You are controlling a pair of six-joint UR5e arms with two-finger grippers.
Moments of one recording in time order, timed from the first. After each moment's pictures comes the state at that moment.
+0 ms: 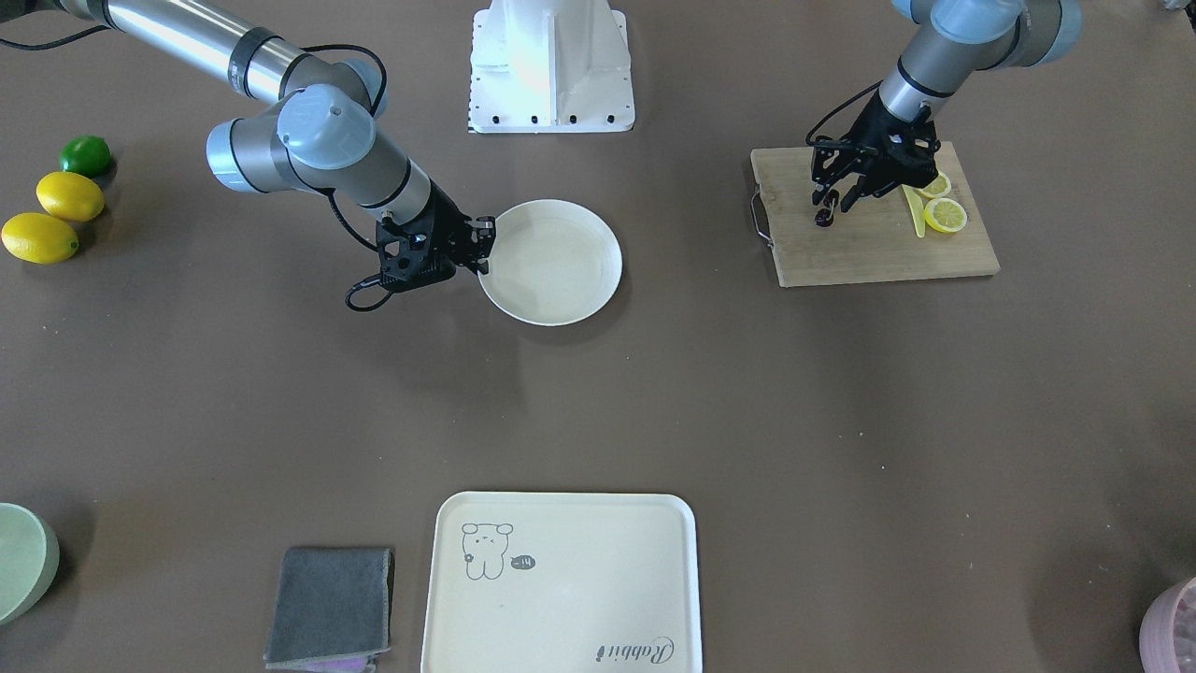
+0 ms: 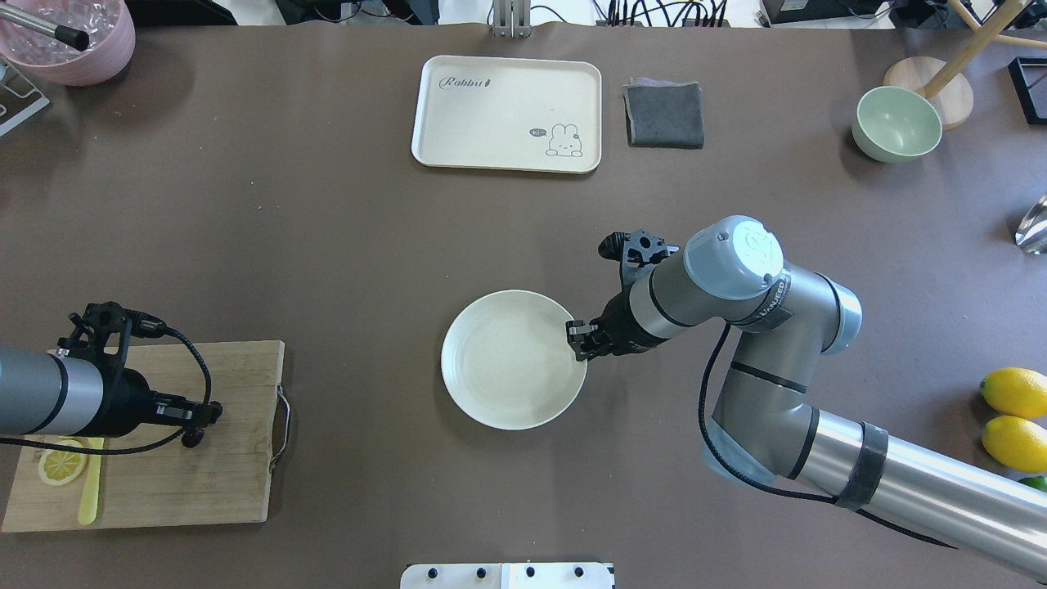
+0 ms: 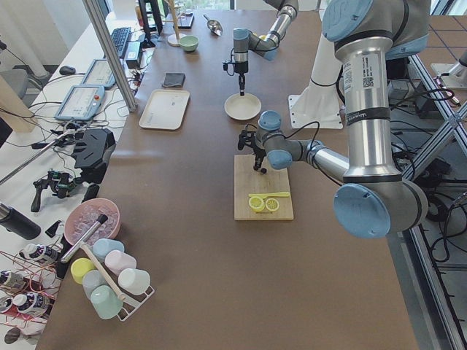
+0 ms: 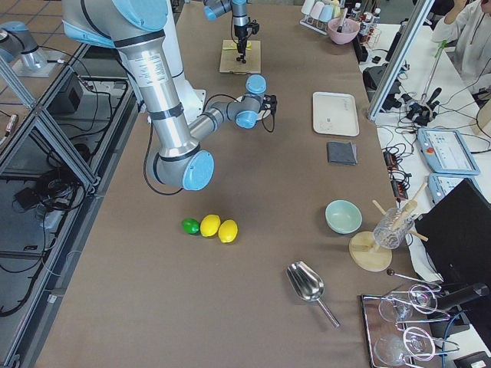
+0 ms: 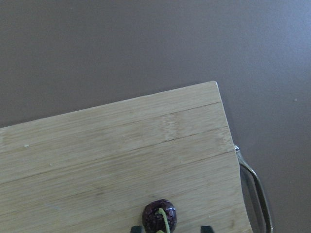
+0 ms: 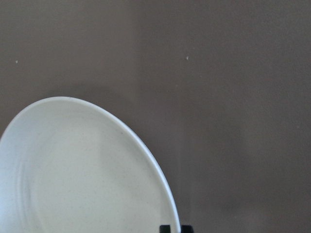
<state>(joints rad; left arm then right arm) -0.50 -1.39 -2.00 -2.25 -1.89 -1.07 0.52 -1.11 1.61 -0.98 2.07 1.30</state>
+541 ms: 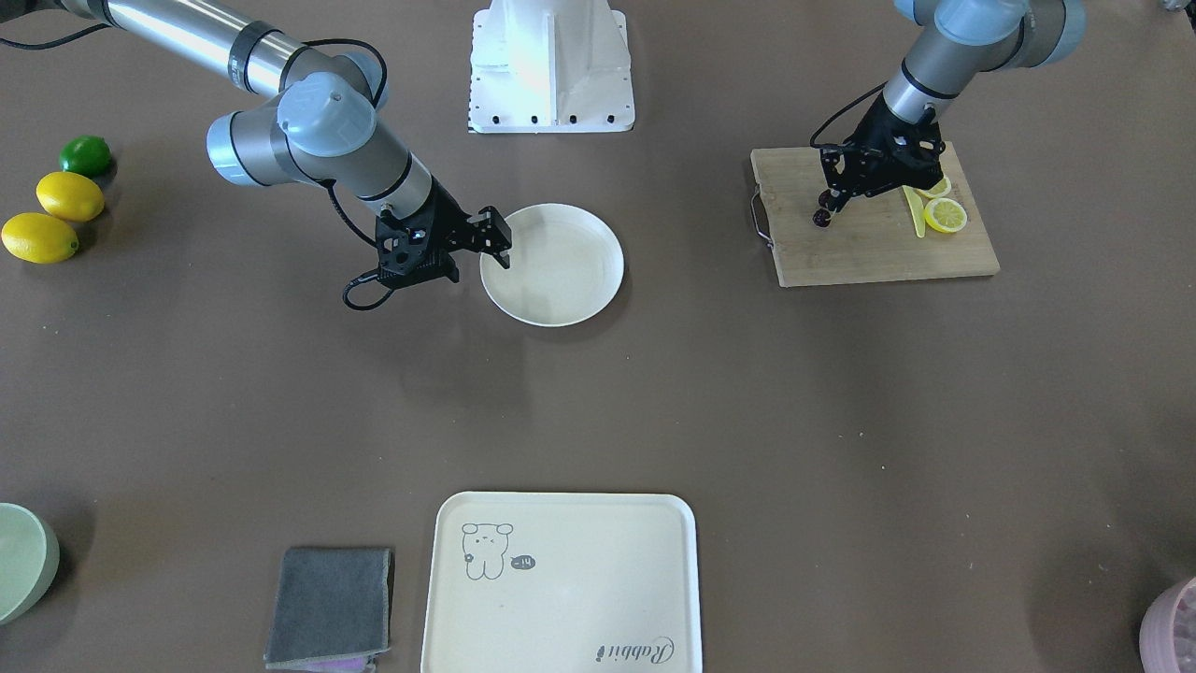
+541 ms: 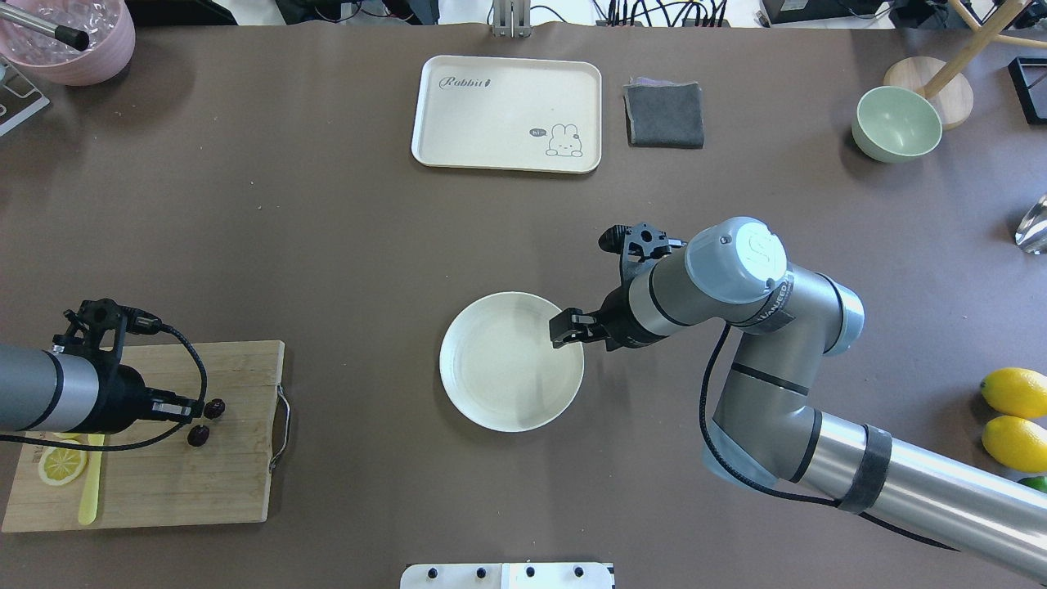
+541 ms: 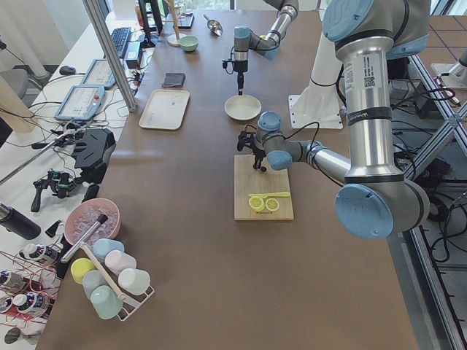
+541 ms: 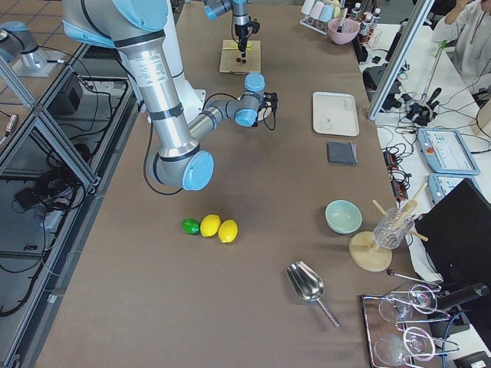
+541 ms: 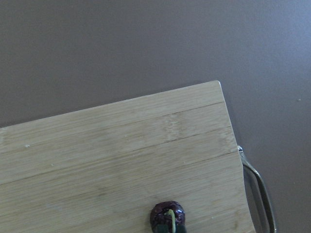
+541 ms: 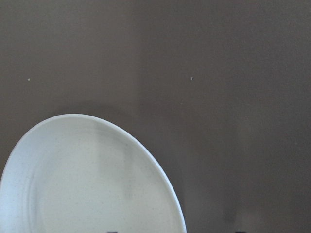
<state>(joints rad) -0.52 -1.39 -2.01 -2.25 -1.89 -1.07 0.53 -1.12 1.63 -0.98 2.02 1.30</state>
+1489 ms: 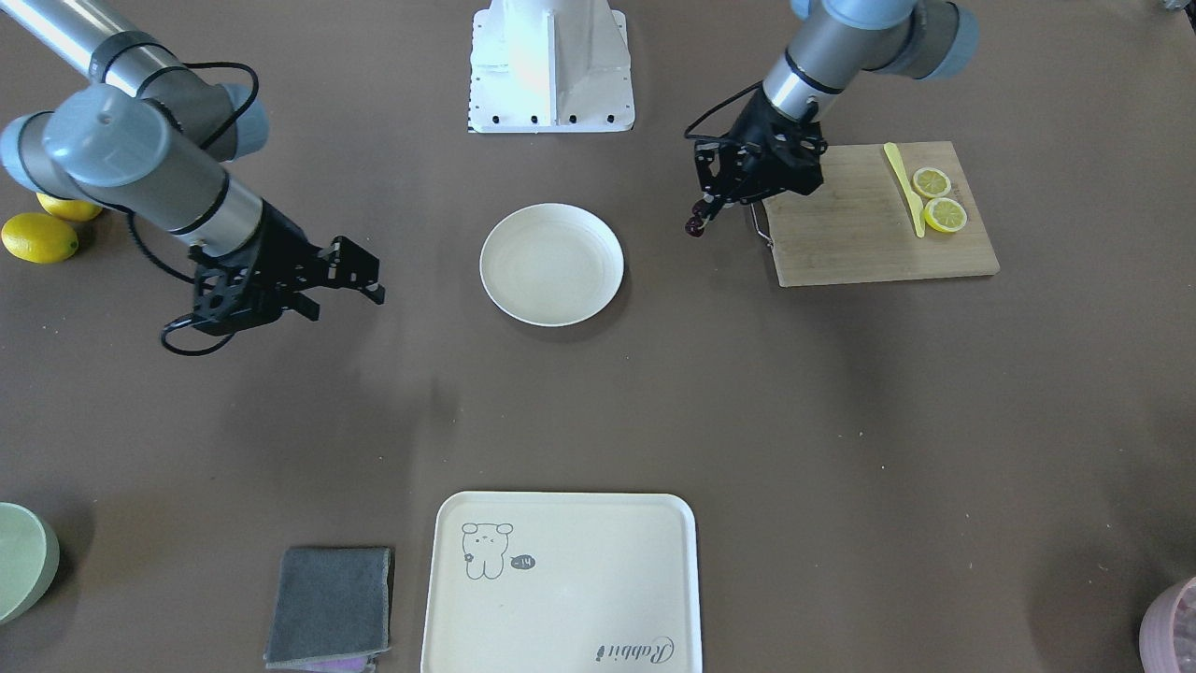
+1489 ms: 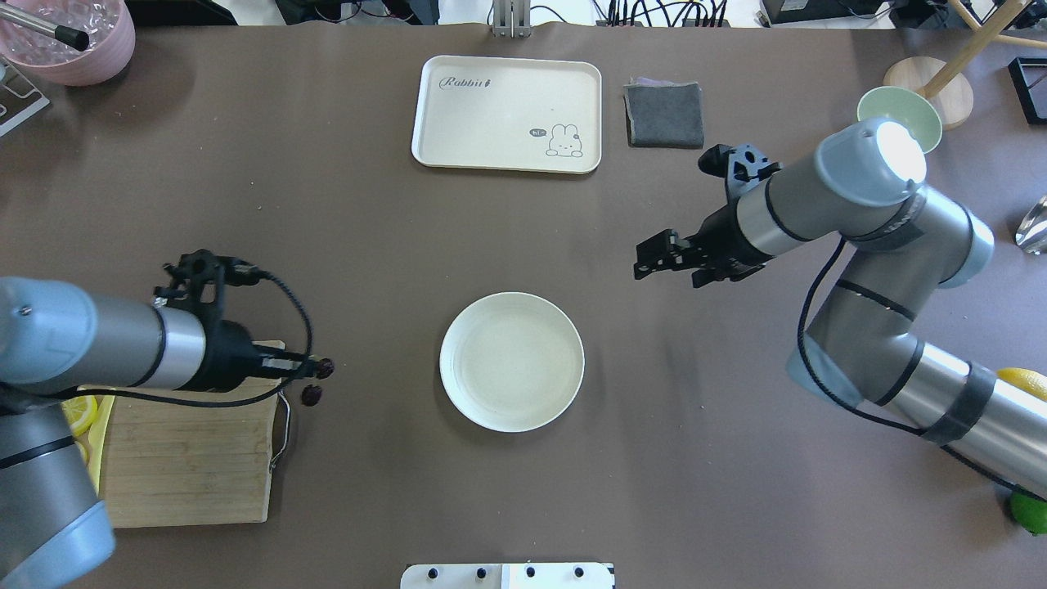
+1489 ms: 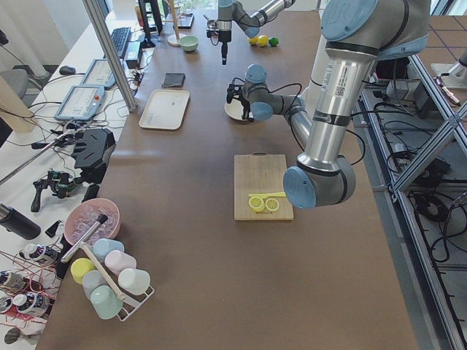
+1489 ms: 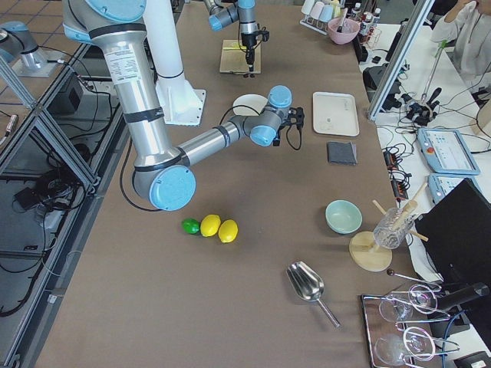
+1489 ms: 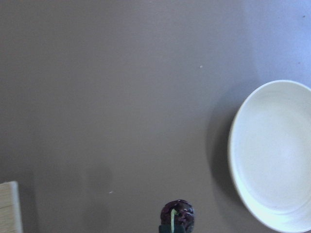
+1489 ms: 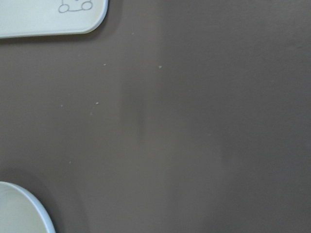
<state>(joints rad) -0.49 -1.94 -1.95 -1.92 -1.89 -1.23 0.87 -1.31 1.69 -0.99 2.30 1.07</state>
